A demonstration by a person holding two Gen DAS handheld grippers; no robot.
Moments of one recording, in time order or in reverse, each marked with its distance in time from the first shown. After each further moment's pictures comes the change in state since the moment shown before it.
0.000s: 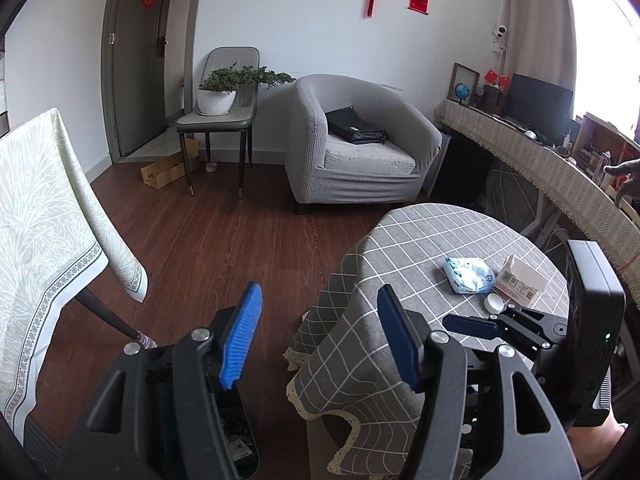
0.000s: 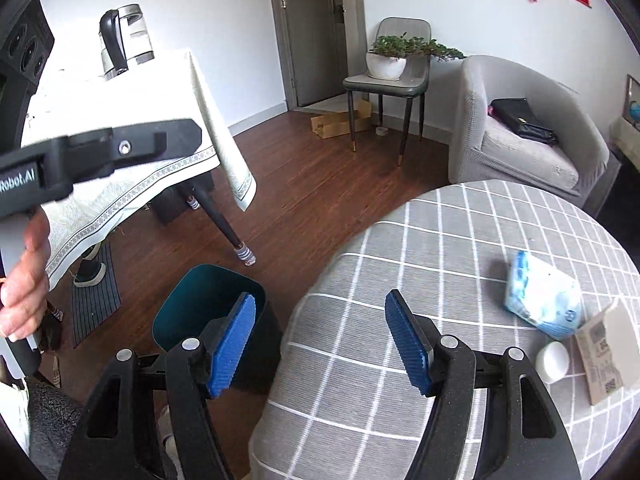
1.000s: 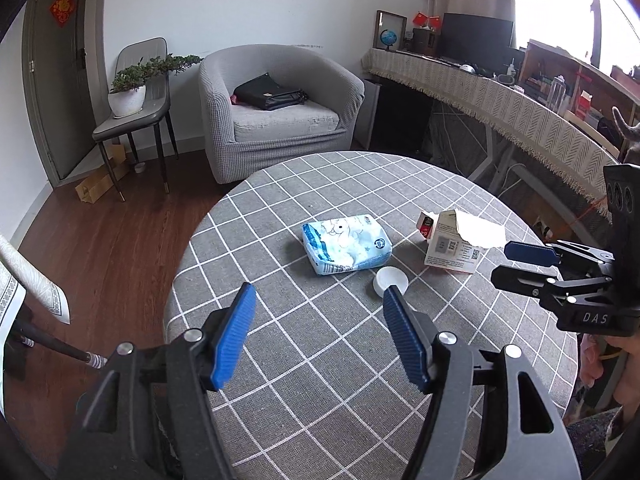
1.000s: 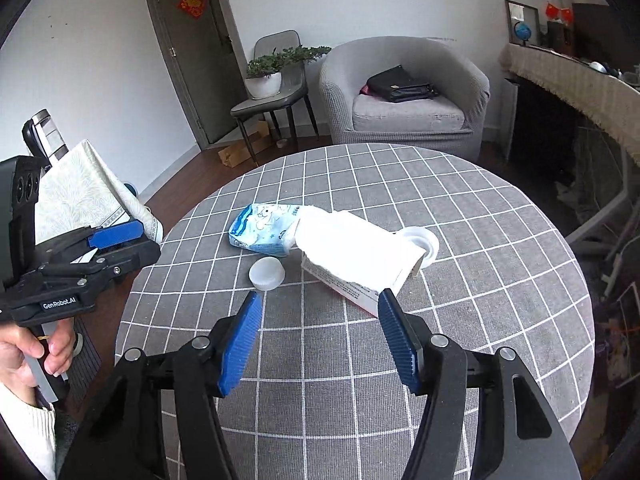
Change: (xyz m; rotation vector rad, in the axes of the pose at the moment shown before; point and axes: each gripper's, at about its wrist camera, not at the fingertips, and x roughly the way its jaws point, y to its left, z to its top) left arm 0.074 -0.156 -0.017 0.183 0.117 -0.142; right arm -0.123 -0.174 -0.085 0.320 -0.071 -0.155
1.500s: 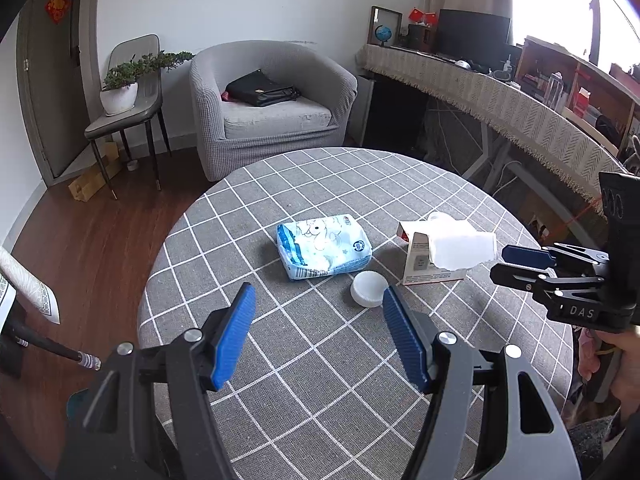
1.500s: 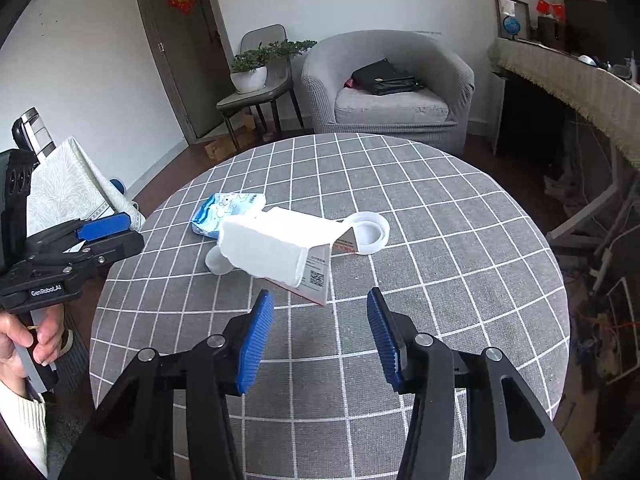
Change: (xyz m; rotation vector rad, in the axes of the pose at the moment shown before) left arm 0.012 -0.014 0.003 0.001 0.011 -0.017; right arm 0.004 -0.036 -0.005 0.002 0.032 -0.052
